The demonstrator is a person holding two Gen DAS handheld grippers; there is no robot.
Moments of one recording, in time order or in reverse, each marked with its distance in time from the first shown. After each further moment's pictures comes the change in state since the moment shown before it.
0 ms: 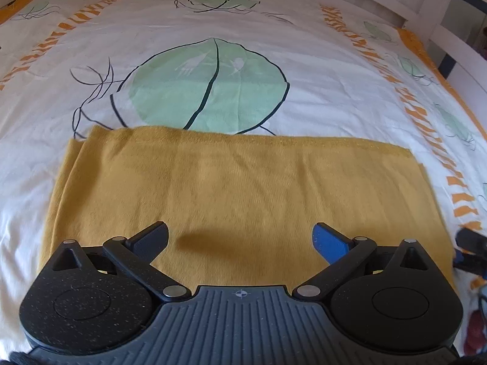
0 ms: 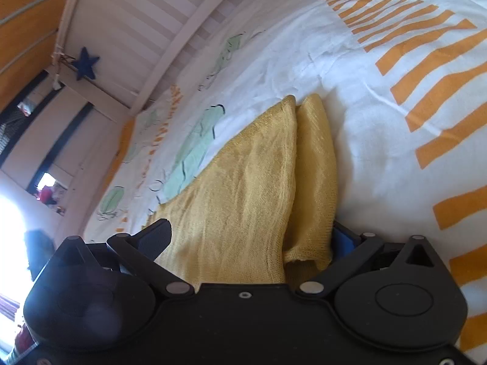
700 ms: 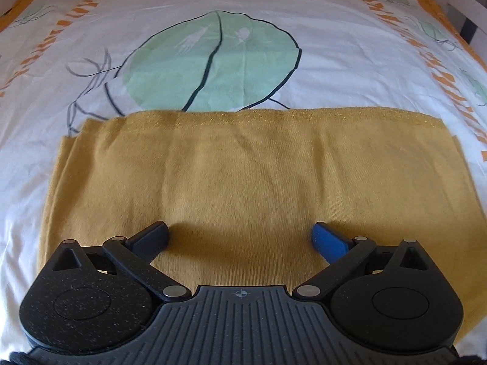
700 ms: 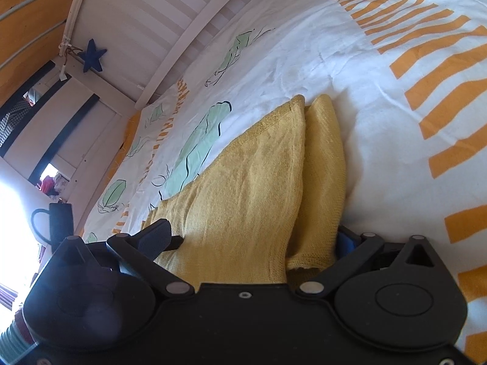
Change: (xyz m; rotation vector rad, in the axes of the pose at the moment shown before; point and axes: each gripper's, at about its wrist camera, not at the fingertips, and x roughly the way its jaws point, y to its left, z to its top) left arm 0.020 -0.019 -0.004 0.049 0.101 0.124; right arm 0.006 0.002 0.003 -0.027 0.005 0.002
